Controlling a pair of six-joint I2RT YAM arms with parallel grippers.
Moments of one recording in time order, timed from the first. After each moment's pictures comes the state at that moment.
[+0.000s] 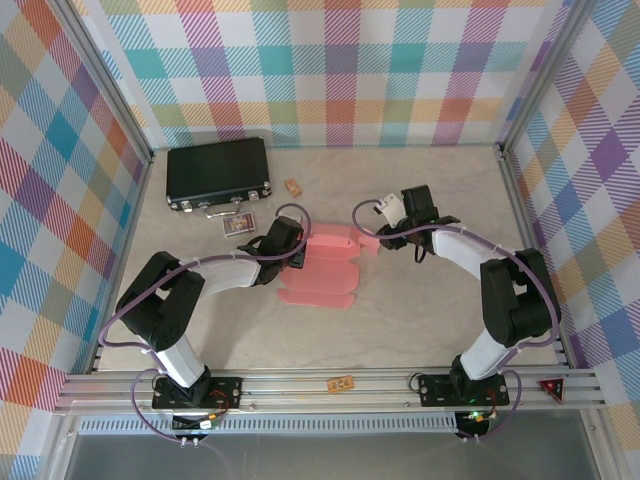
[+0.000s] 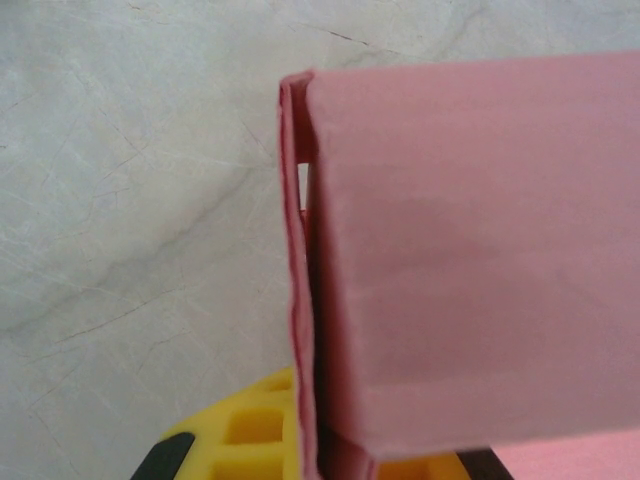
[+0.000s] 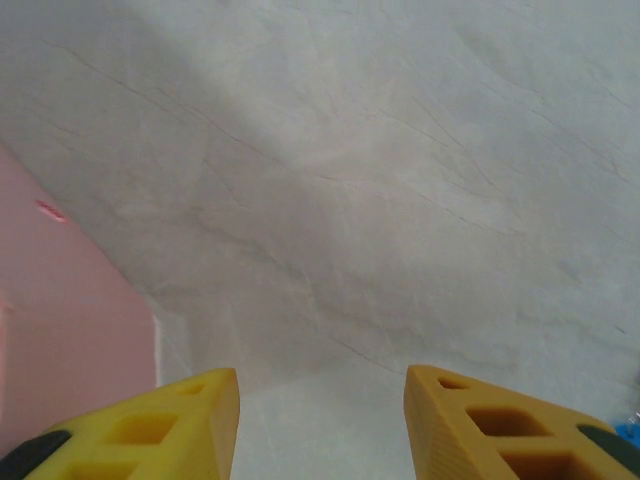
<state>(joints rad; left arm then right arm) -0.61 1.68 0.87 0.00 -0.24 -0.31 0.33 1.64 0.99 -0.24 -0.14 -0.38</state>
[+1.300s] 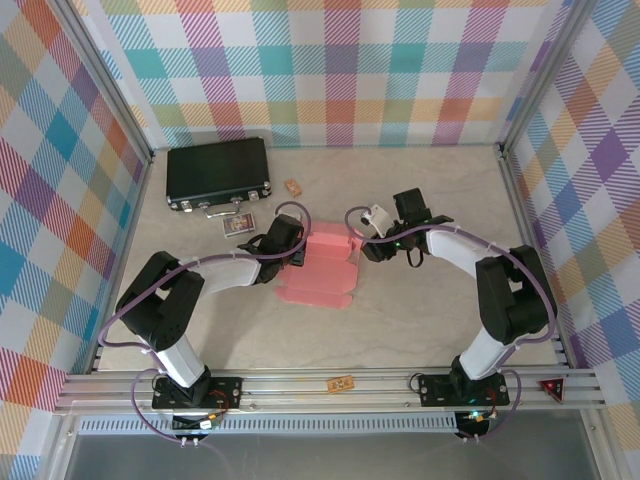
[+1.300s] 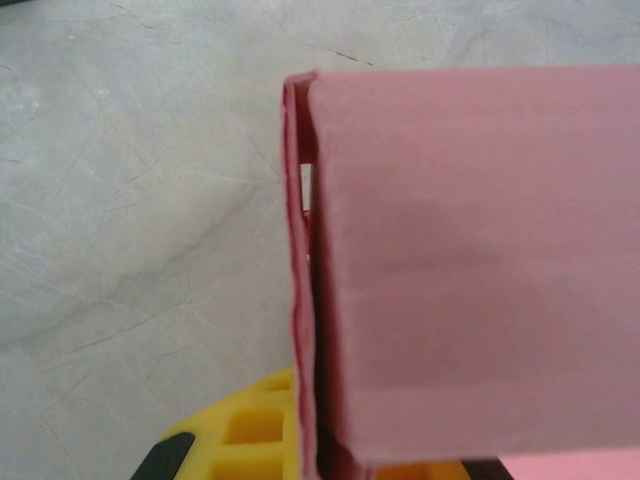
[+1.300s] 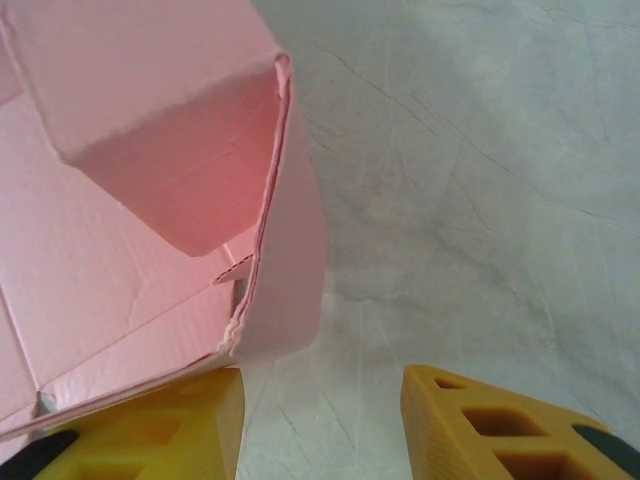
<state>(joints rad) -0.61 1.68 0.88 -0.01 -0.25 -0.32 0.37 1.66 1.01 -0.34 -0.43 -0.42</state>
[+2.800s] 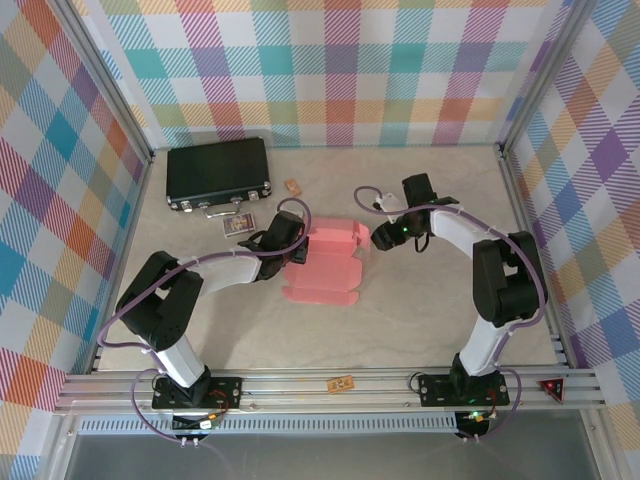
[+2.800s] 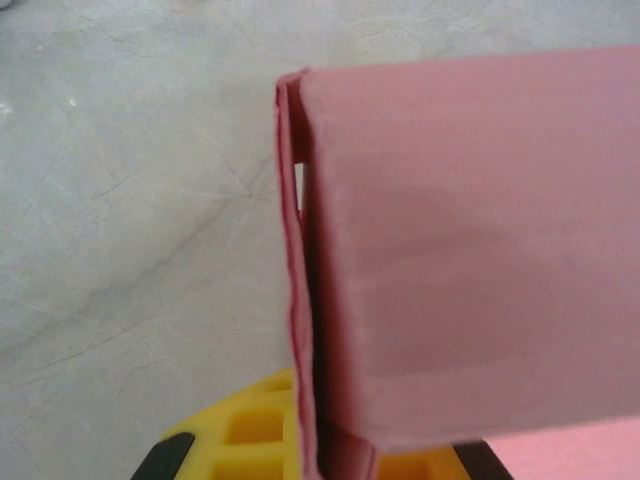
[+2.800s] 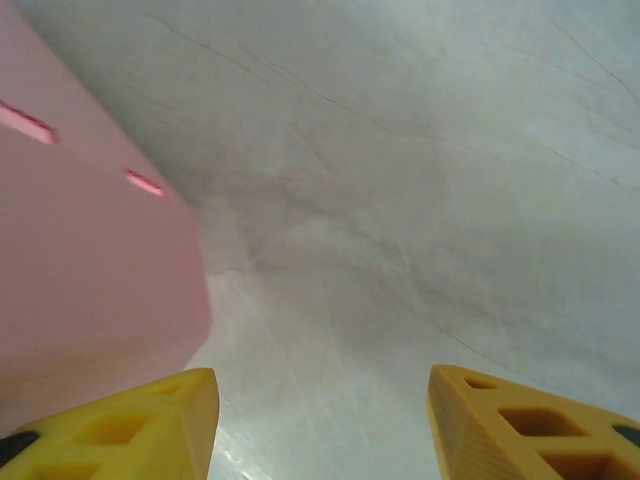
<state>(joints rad) -0.61 1.68 0.92 -0.03 -0.20 -0.32 0.26 1.77 1.18 -0.52 -0.34 -0.35</state>
